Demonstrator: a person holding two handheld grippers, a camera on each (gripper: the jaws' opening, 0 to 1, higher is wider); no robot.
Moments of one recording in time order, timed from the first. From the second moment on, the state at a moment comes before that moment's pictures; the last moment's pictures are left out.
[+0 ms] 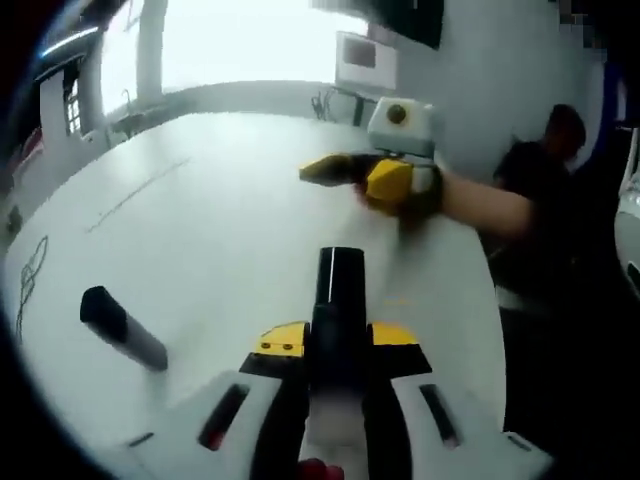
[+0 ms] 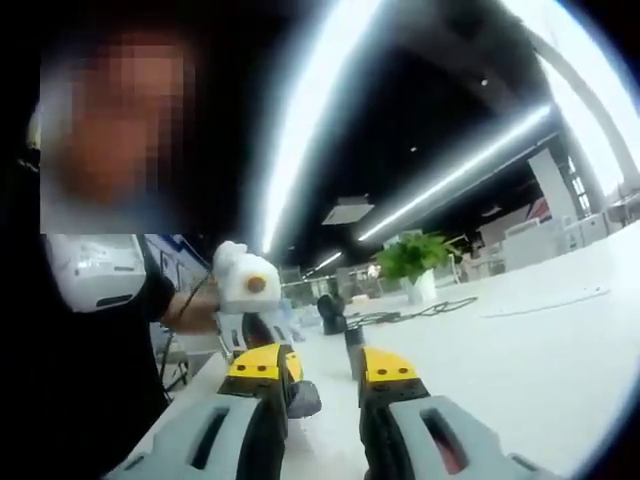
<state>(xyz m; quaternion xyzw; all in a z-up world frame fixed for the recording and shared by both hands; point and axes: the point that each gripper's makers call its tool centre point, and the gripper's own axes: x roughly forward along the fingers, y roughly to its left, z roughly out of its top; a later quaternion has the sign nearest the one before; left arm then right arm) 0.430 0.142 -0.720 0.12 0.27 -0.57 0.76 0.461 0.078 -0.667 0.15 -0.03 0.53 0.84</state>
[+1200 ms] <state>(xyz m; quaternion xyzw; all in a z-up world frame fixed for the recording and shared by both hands) 0.414 0.156 -0.687 0.00 0.00 -0.57 0.82 0.399 0.127 -0.666 0.15 -0.01 0.59 0.79</state>
